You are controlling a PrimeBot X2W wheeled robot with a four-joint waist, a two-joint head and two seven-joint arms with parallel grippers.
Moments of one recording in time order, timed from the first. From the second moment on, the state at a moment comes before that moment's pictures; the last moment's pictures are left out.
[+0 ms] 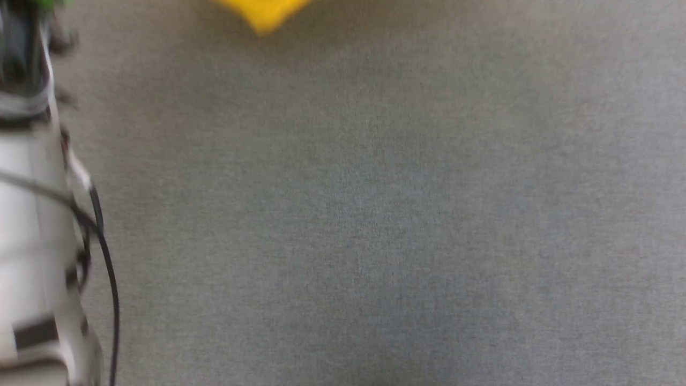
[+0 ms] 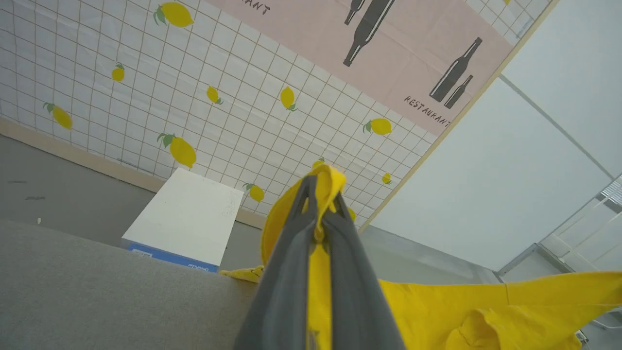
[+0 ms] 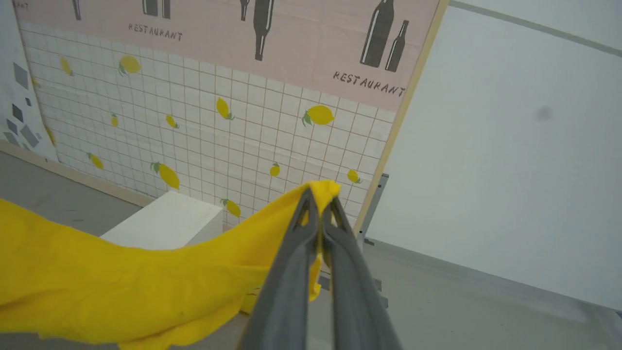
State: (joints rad) left arm -0.96 0.31 -0.01 0.11 -0.79 0.11 0.28; right arm -1.12 -0.30 0.06 0.29 0.17 0.13 0.26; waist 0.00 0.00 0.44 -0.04
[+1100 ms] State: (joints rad) left arm 0.30 0.29 -0.01 -0.20 -0.82 0.24 0.41; right arm 0.27 -0.05 -0.39 -0.10 0.38 0.13 0.39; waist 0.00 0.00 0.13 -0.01
